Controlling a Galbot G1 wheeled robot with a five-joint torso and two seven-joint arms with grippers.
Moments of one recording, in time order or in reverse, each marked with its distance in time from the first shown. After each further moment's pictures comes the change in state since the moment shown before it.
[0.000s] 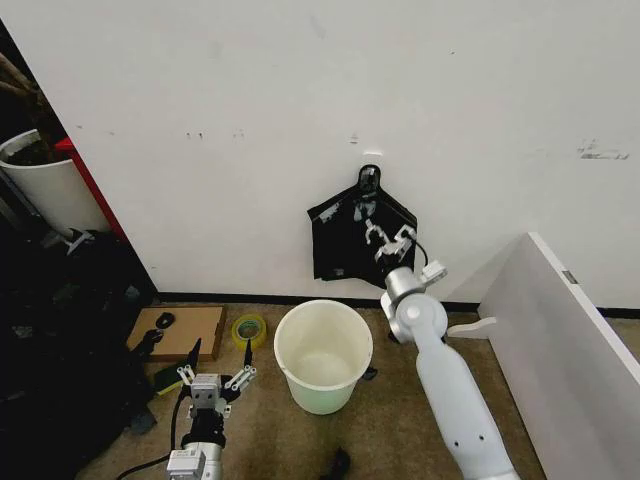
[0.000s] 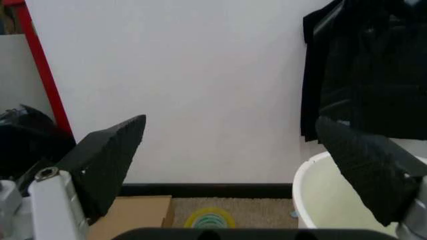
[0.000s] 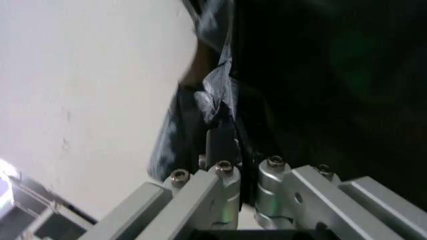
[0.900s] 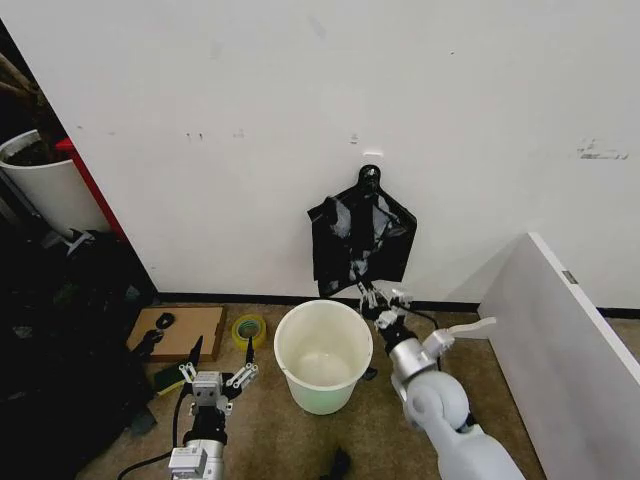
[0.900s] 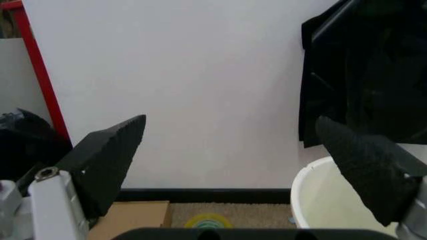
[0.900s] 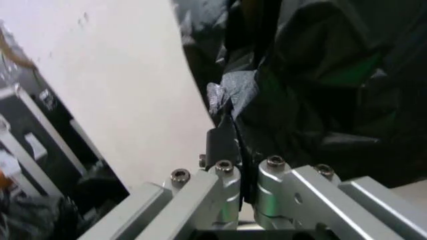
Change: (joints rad) left arm -0.013 0.006 0.005 0.005 -0.006 -0.009 0.000; right arm -0.357 -0.143 -0.078 0.271 -0.430 0.143 -0.017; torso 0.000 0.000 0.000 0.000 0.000
